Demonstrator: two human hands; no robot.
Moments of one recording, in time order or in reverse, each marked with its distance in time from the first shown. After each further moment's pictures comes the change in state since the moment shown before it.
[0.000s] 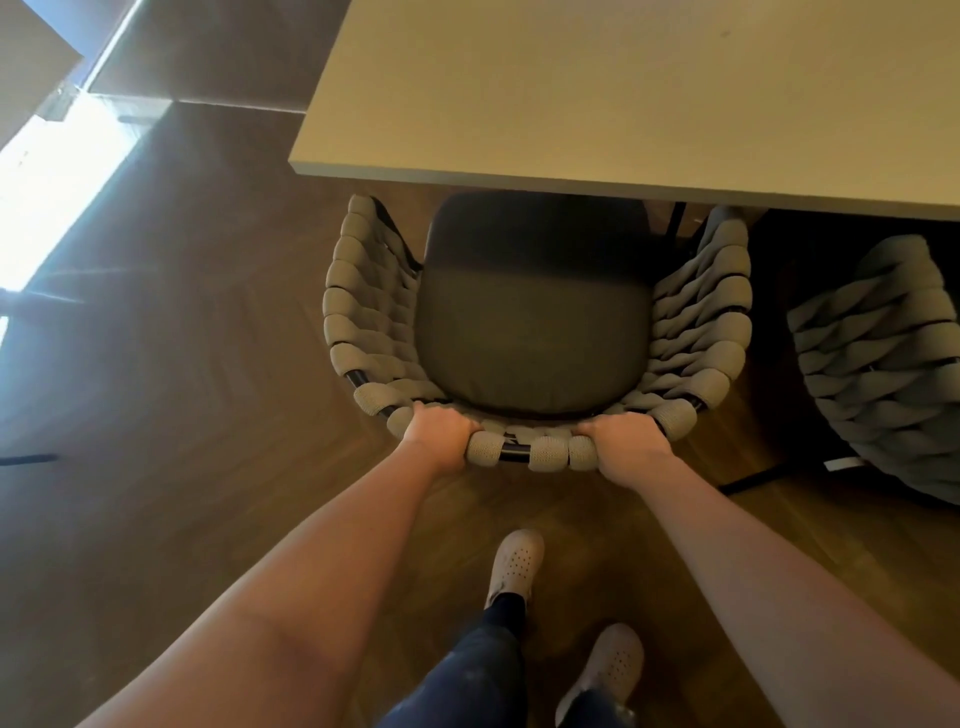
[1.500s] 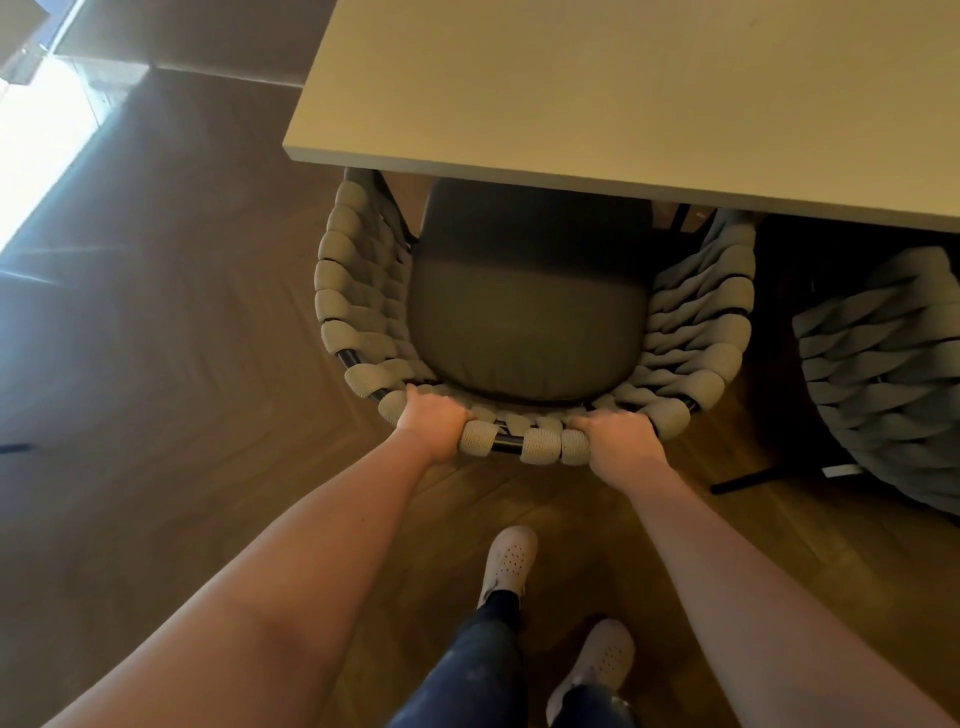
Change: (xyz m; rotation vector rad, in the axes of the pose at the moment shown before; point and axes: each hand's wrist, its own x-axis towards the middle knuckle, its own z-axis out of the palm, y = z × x) left_hand 0.022 -0.030 -0.006 0.000 -0.007 -0.002; right_hand 0.025 -0.013 -0.002 0.026 0.069 0.073
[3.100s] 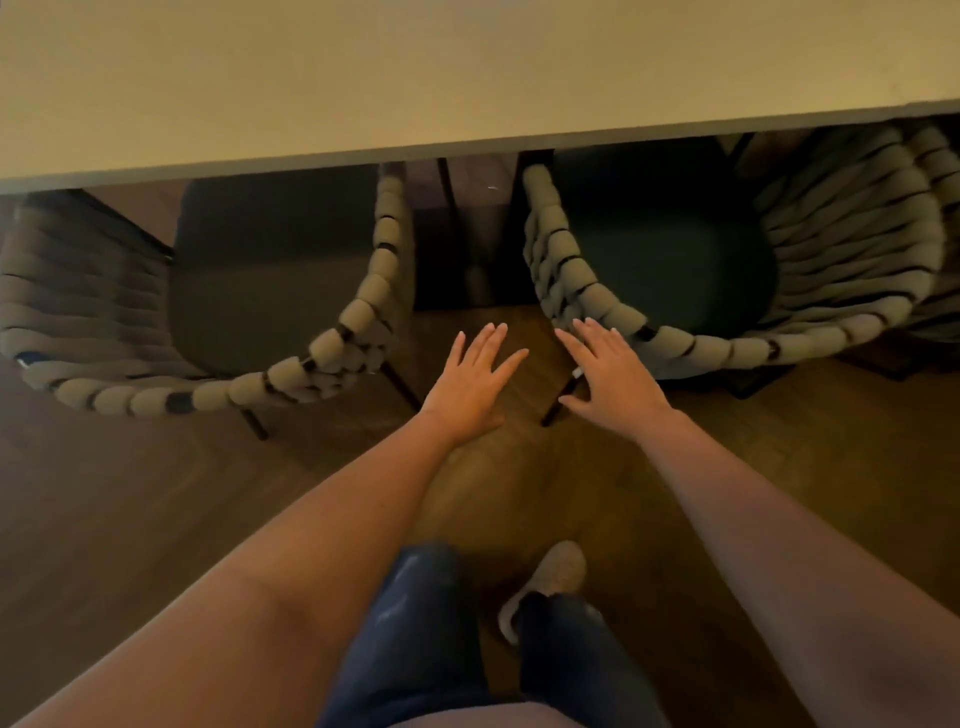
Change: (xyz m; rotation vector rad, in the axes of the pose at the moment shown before) left_hand 0.011 0.429 -0.068 0.077 0.381 0.389; right_hand -0.238 0.336 0.062 0.255 0.285 0.142
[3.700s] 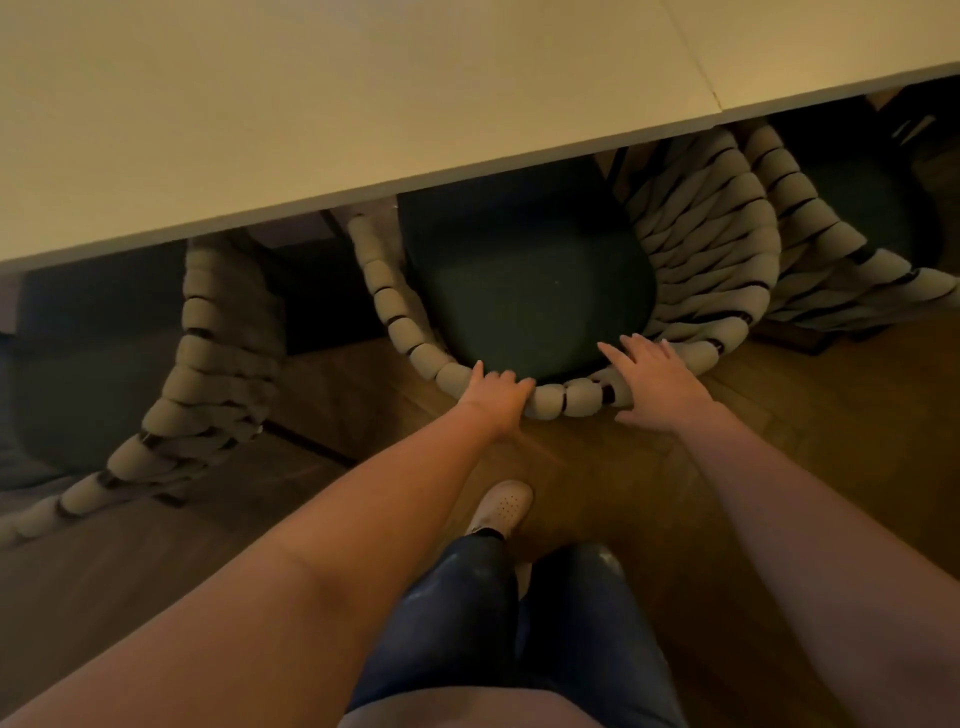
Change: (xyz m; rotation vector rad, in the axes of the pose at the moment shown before) left_hand 0.208 0.179 -0.040 -0.059 -0.285 0.077; right_hand -0.020 0.281 -0.032 -0.088 -0.205 0.234
